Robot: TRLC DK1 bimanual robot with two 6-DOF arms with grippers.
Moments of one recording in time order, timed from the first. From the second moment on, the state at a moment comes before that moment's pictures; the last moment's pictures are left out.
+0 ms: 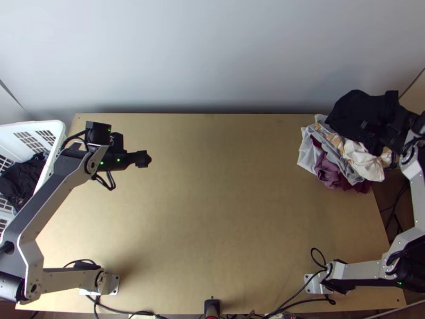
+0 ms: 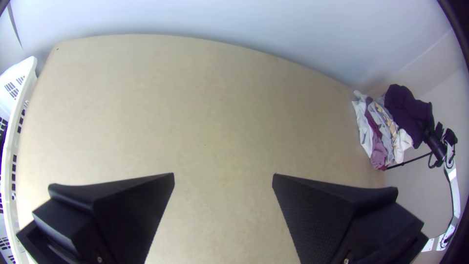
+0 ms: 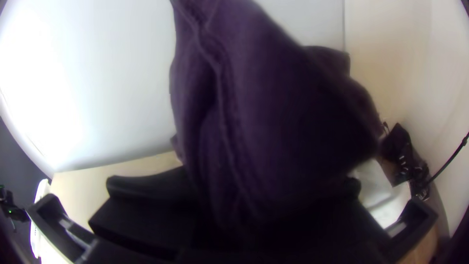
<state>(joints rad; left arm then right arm) -0.15 1.41 1.21 -0.69 0.22 -0.25 -0.44 1.49 1.32 -0.32 -0.36 0.05</state>
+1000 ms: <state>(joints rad) -0.11 1.38 1.18 -0.69 0.23 -0.22 -0.49 1.53 1.13 -0.19 -0.36 0.02</state>
